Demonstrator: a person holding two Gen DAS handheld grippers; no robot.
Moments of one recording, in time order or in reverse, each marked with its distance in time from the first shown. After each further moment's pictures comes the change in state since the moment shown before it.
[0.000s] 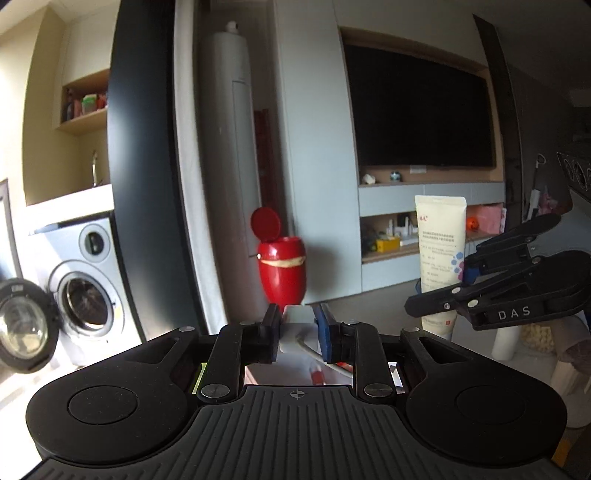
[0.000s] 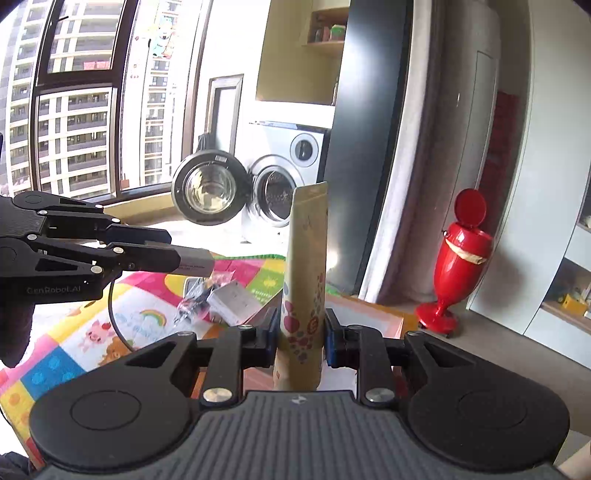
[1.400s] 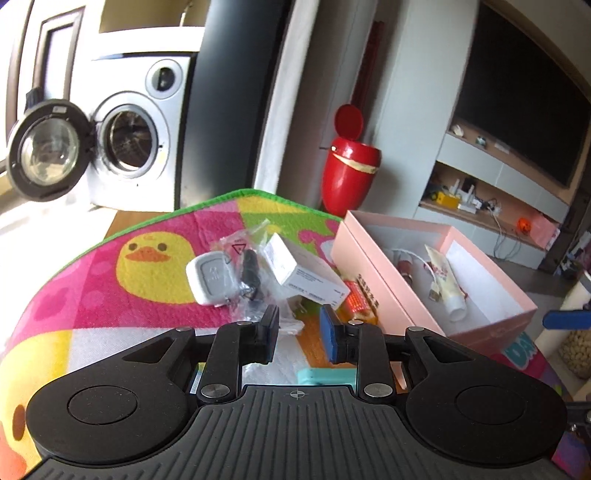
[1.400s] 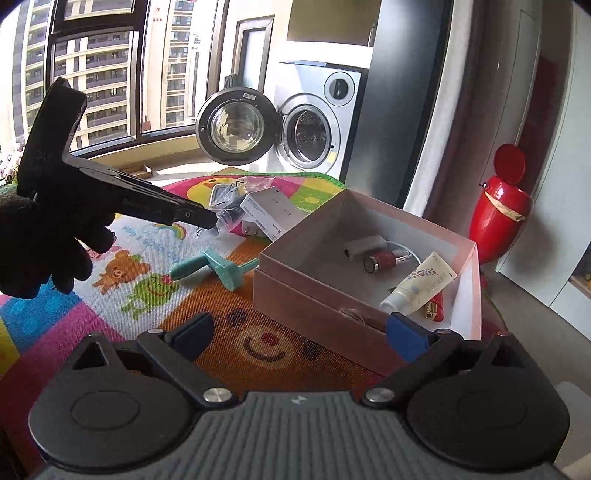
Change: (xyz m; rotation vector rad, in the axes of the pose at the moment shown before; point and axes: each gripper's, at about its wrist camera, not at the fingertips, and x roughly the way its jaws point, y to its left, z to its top) left arm 0.075 0.119 -0.149 -0.447 0.316 0.142; right arm 0.076 0.067 -0.097 -0.069 0.195 0.116
